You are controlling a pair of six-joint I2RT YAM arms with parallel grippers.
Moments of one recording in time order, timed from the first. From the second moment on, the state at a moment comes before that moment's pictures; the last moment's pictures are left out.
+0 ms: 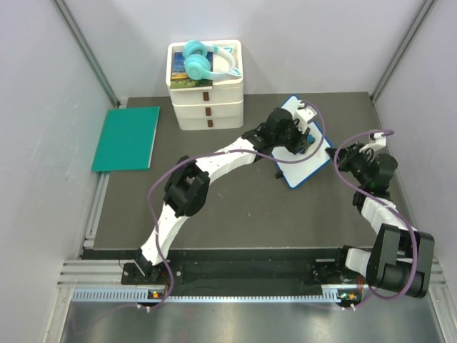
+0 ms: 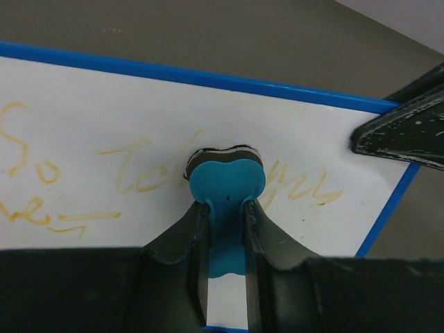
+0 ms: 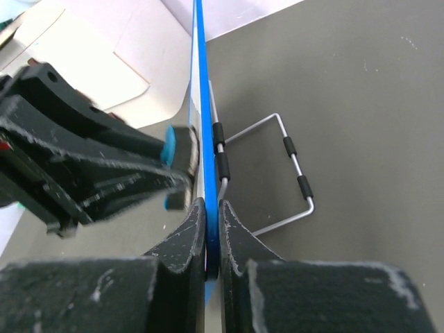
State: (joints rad) left arm -0.84 2.30 2.01 -0.08 0.26 -0.01; right arm -0.26 1.19 0.45 0.61 -0.62 0.51
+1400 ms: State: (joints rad) left arm -0.78 2.38 1.98 0.19 0.34 -0.33; right arm -0.24 1.19 0.45 0.56 -0.56 0.47
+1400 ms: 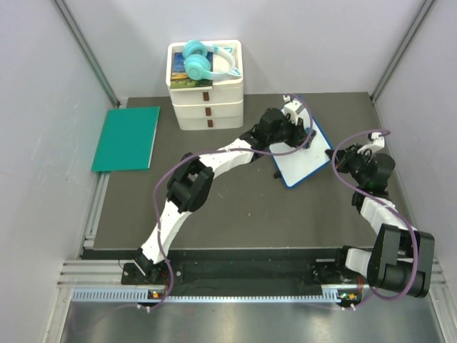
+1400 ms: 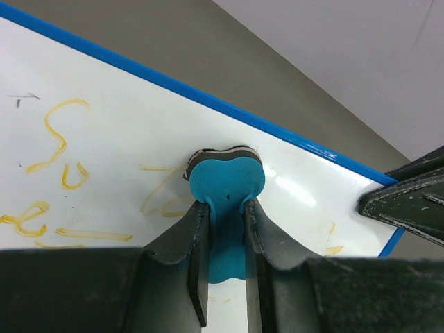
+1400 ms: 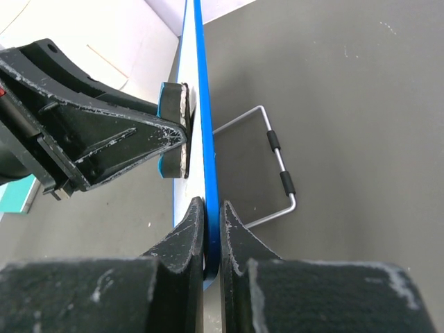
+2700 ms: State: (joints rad) left arm -0.77 2.30 1.70 0.37 0.35 -0.41; right arm -0.24 1.19 0.45 0.56 -0.55 0.47
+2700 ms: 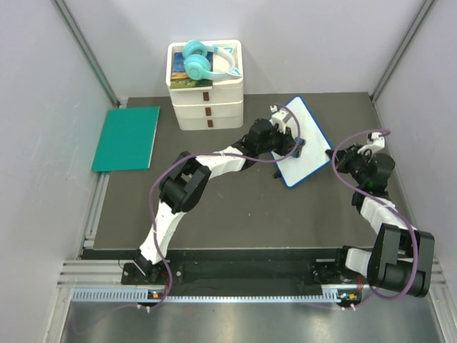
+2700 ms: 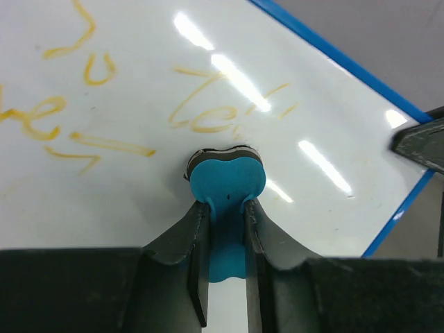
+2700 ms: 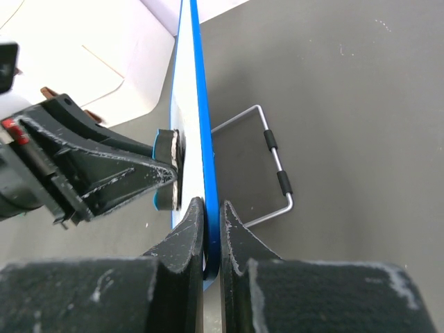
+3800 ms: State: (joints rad) left arm -0.94 2.20 1.50 0.49 0.30 -0.38; right arm -0.24 1.19 0.45 0.55 -0.54 0.47
